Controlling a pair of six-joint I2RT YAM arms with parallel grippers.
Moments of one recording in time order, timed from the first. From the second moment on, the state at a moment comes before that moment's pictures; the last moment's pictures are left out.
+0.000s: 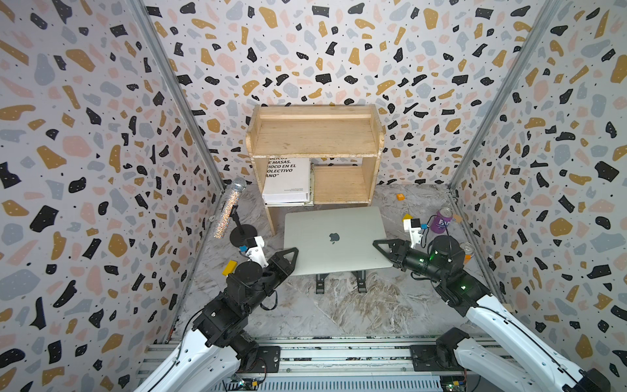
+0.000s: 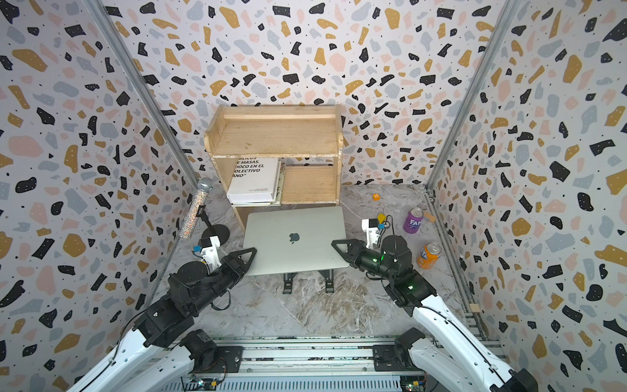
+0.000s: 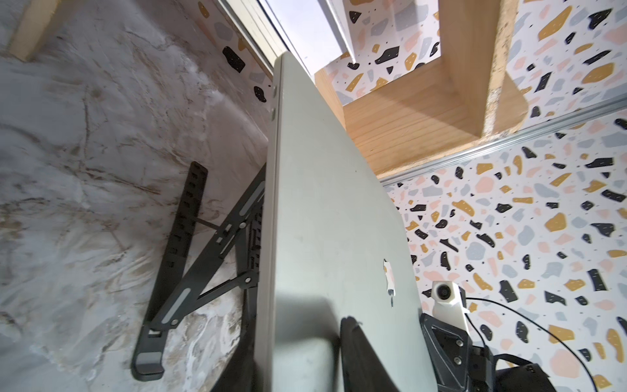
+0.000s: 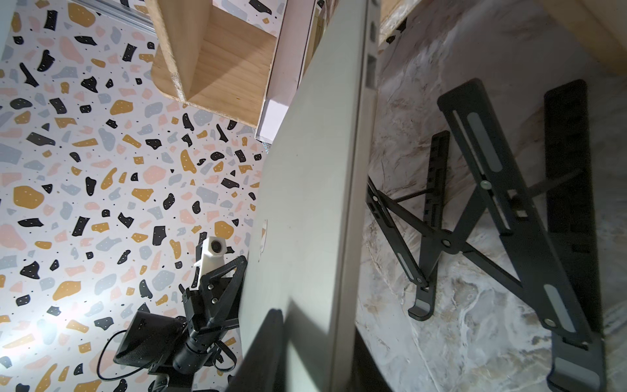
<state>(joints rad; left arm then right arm) -0.66 0.54 0.61 -0.29 -0.07 -1.17 0.53 0.83 0.66 -0.01 -0.50 1.11</state>
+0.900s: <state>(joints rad) -0.65 0.61 0.87 -0.28 -0.04 -1.24 0.53 0.95 0.93 -0.01 -0.59 1.23</state>
